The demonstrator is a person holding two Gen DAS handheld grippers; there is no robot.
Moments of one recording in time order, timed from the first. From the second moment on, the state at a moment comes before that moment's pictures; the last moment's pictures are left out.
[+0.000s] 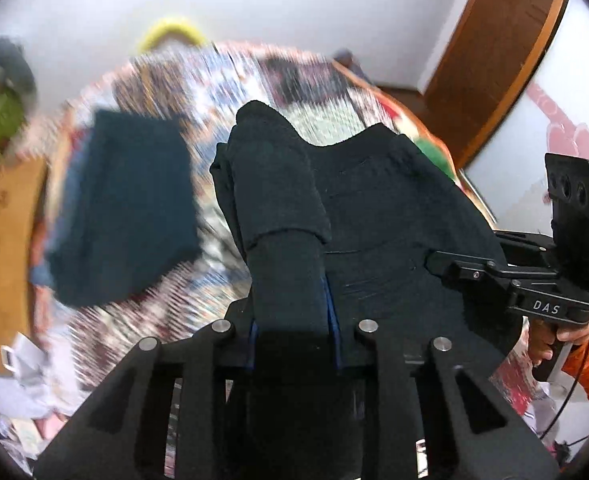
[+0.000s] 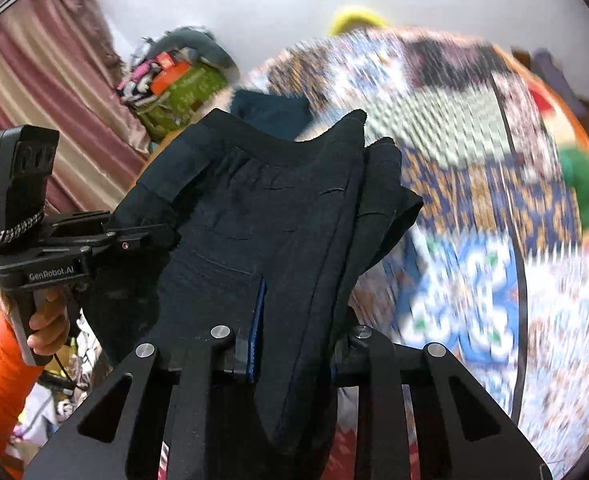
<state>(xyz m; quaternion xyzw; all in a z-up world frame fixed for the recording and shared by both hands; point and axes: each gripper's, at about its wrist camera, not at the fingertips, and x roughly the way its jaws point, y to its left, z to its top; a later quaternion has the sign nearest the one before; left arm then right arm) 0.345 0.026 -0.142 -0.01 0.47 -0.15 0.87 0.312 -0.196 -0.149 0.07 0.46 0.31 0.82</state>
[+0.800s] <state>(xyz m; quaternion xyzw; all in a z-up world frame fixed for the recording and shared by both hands) 0.474 0.201 -0.170 0.00 0.39 0.01 0.92 0.460 0.004 -0.161 0.03 0.41 0.35 0.84</state>
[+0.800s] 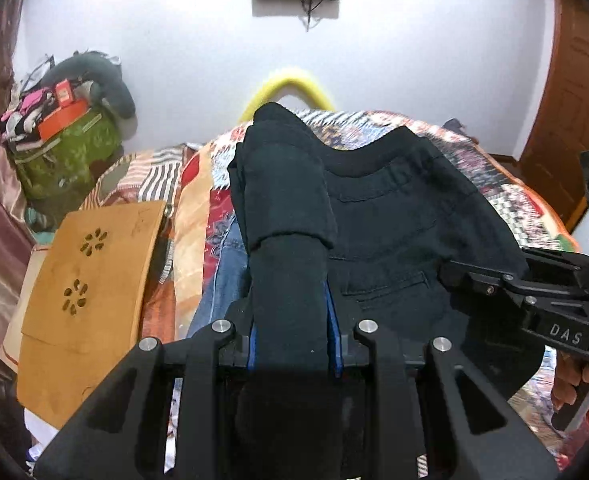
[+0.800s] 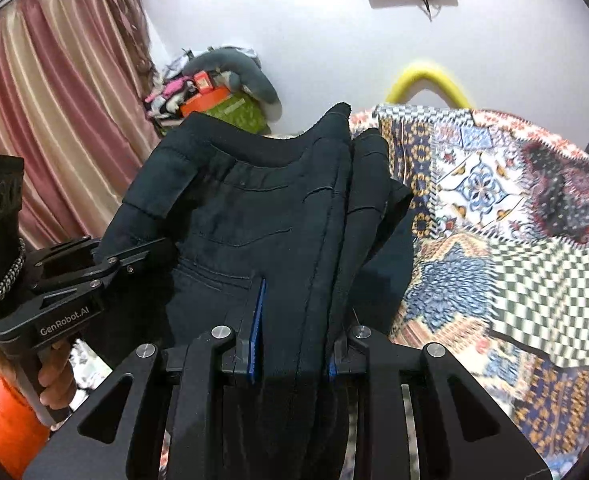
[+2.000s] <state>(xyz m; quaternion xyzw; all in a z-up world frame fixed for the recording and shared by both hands) 0.202 0.141 0.007 -0.01 0.20 0.05 0.98 0.233 -0.089 0.004 0.02 0.18 0.35 0.92</state>
